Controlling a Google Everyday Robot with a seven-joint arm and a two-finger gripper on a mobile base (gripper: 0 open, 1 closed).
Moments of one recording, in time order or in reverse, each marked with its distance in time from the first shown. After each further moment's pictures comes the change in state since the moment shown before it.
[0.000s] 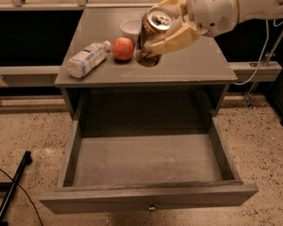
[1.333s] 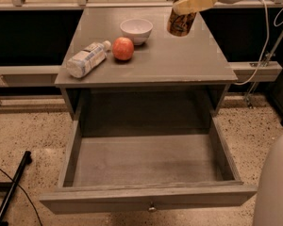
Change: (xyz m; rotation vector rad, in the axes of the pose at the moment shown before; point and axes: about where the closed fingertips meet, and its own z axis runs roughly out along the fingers) arm 0.076 -0.132 -0.068 0.231 0.105 0.388
